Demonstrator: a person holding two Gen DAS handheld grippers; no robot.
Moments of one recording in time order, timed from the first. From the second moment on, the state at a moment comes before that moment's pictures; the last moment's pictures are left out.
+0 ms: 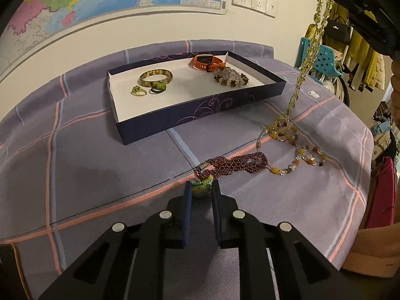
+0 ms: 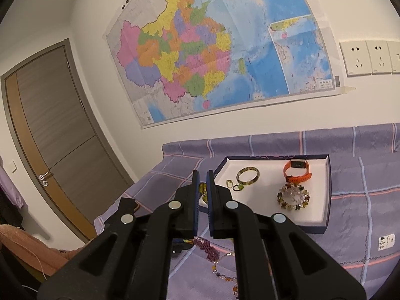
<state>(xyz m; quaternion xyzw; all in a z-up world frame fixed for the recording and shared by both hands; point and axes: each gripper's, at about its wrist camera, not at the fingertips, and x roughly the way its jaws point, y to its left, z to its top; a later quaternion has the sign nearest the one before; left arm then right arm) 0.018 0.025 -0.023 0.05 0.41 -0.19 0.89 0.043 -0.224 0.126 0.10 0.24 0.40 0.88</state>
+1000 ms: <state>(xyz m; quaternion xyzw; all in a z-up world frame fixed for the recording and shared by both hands) 0.077 0.025 0.059 0.01 0.33 -0.17 0.93 0.114 -0.226 0.180 0.11 0.20 0.38 0.90</state>
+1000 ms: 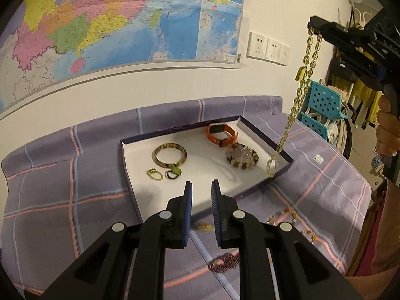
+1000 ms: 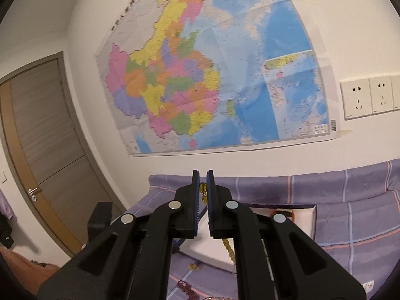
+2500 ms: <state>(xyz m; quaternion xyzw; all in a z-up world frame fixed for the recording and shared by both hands) 0.063 -0.032 -0.003 0.06 0.41 -0.30 0.86 0.127 -0.241 0.152 0.12 0.23 0.37 0.89</state>
